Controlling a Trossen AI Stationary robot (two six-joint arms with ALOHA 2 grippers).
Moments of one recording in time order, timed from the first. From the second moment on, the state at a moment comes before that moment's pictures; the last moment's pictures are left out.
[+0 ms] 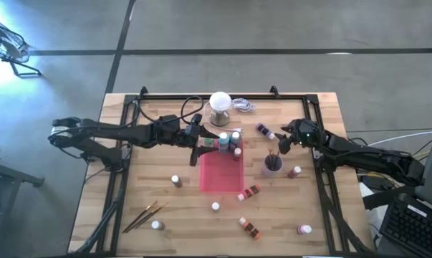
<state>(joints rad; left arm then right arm) 0.11 1.30 0.80 0.38 0.16 0.05 -0.54 0.59 0.09 -0.07 0.12 0.27</state>
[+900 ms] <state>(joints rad) 0.11 1.30 0.80 0.38 0.16 0.05 -0.64 0.93 0.21 -0.04 0.05 0.18</state>
